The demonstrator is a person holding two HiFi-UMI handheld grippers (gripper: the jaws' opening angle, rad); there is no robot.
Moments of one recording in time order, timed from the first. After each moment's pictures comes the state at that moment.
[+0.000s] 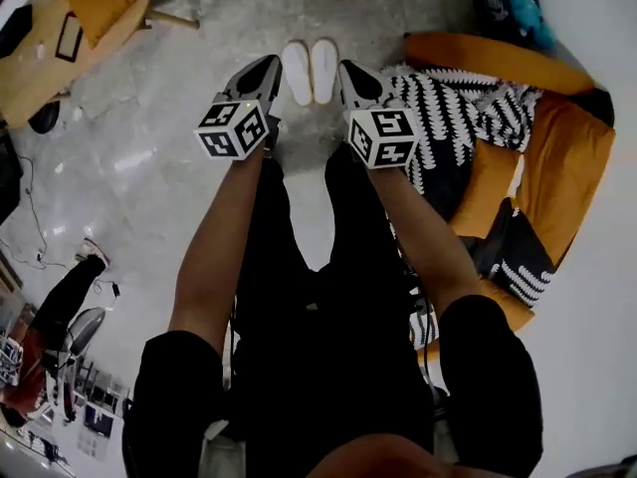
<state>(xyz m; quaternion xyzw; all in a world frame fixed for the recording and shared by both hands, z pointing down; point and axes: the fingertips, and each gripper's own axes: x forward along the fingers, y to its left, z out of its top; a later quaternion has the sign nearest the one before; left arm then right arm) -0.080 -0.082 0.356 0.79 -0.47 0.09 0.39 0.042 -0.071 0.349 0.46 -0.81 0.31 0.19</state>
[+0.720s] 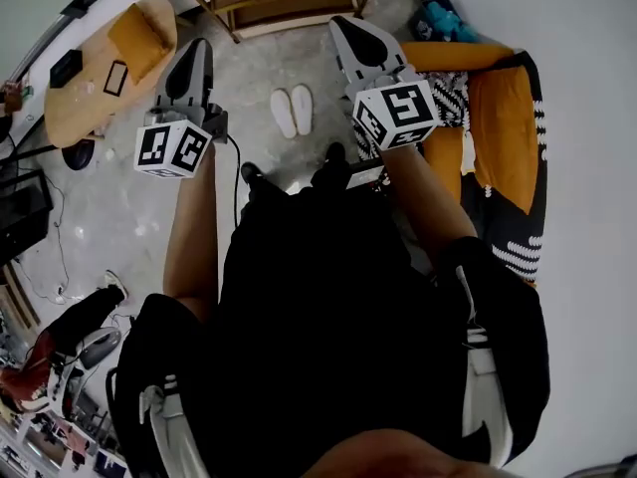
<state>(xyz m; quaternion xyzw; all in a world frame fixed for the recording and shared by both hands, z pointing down) -0.062 -0.053 -0.089 0.86 -0.50 -0.07 0.07 0.132 -0.056 -0.080 0.47 -0.88 0.05 0.00</state>
